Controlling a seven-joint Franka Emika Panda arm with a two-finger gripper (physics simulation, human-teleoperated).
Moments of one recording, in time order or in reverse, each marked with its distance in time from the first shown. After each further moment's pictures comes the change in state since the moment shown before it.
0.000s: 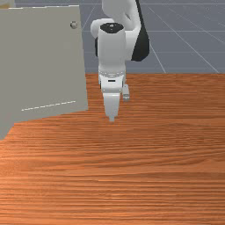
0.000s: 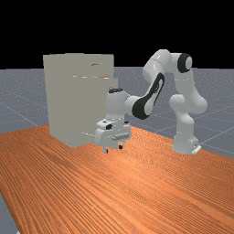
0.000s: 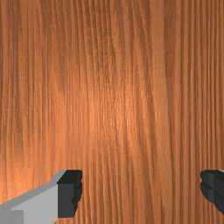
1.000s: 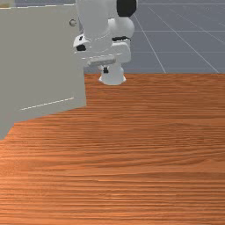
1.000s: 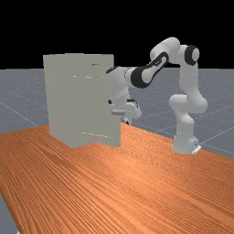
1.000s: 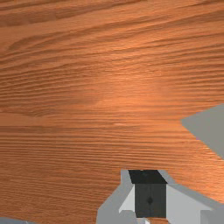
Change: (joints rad) arm 0.048 -0.295 -0.146 -0.075 0.140 -0.564 1.442
